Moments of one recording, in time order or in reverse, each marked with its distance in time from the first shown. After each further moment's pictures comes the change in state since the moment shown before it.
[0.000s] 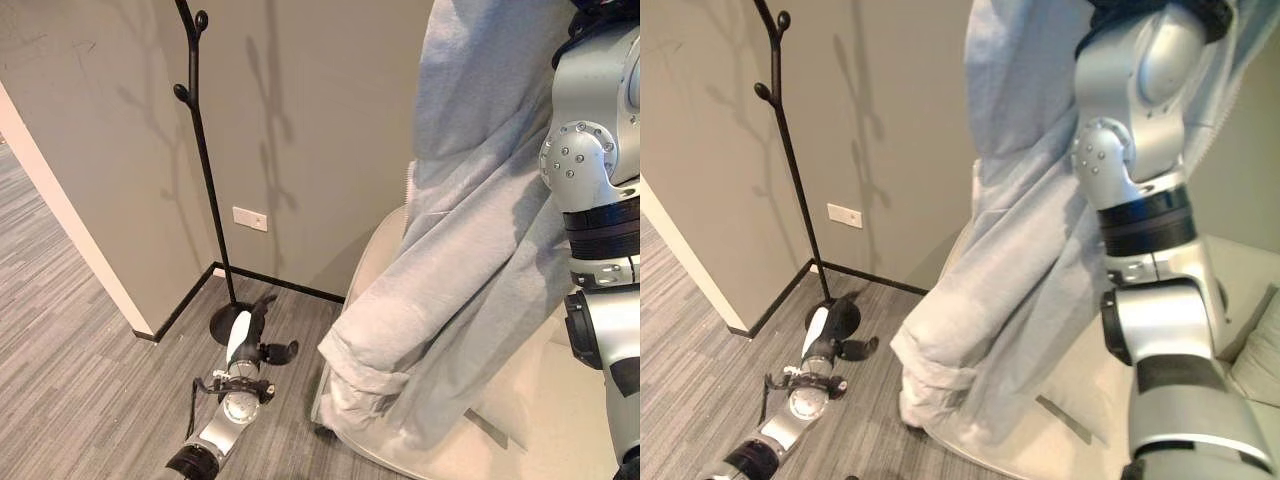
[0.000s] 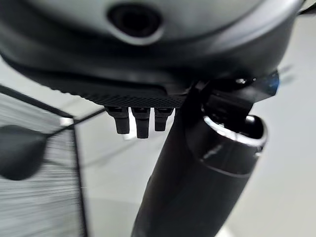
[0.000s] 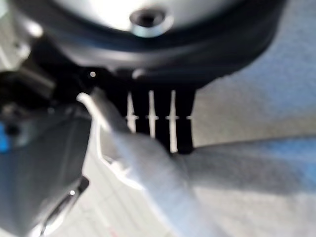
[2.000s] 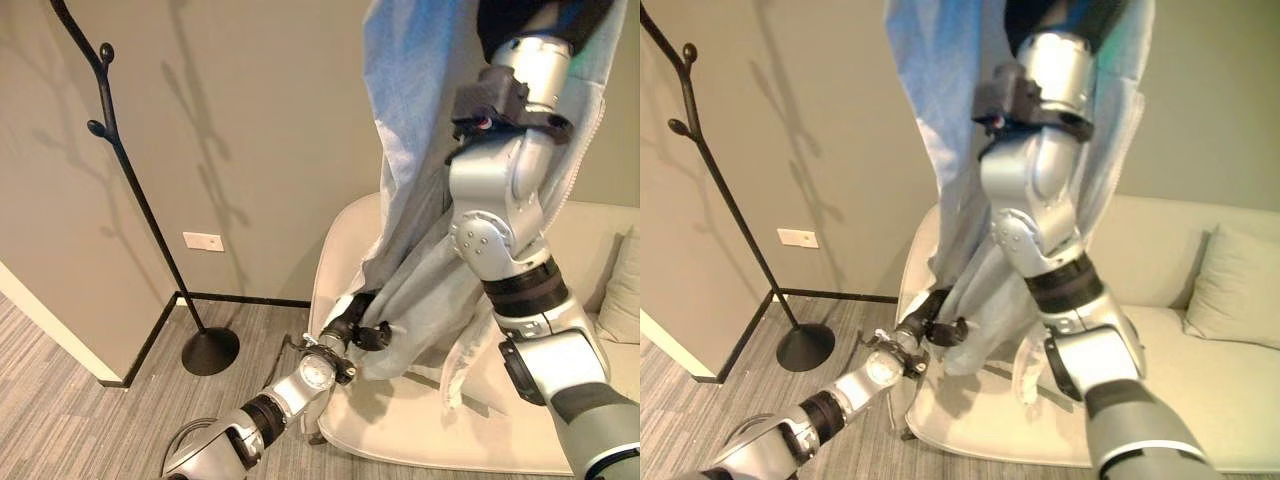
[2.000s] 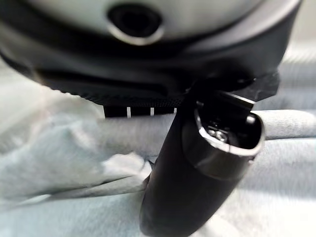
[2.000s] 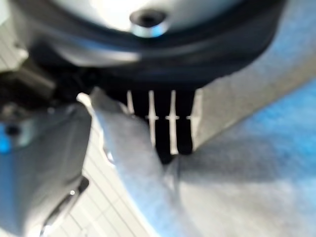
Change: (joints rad) left arm -0.290 -0.193 -0.239 0.163 -0.174 0.056 -0.175; right arm 0.286 0.183 0.019 -0.233 -0.027 0.032 0.029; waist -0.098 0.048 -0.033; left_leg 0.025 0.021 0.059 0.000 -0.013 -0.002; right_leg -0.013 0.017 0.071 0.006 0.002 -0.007
